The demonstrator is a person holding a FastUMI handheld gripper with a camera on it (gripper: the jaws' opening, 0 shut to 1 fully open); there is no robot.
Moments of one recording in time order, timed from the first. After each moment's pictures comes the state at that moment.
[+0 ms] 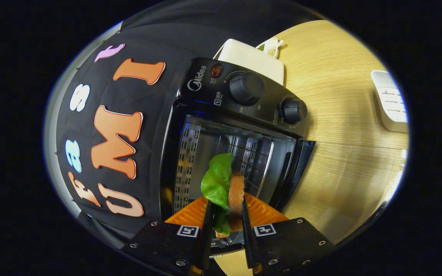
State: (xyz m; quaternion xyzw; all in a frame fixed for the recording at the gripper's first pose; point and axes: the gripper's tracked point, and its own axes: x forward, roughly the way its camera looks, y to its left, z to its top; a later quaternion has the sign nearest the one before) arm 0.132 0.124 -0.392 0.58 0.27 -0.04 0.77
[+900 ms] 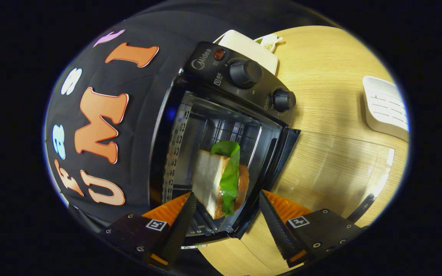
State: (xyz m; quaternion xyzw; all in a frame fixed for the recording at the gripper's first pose) arm 0.085 0.132 -0.388 0.51 0.35 -0.06 0.78
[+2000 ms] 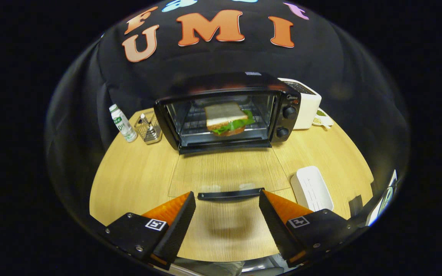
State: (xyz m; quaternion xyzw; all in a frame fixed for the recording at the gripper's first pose) arm -0.088 0.095 -0.372 -0.04 0.43 0.09 0.90
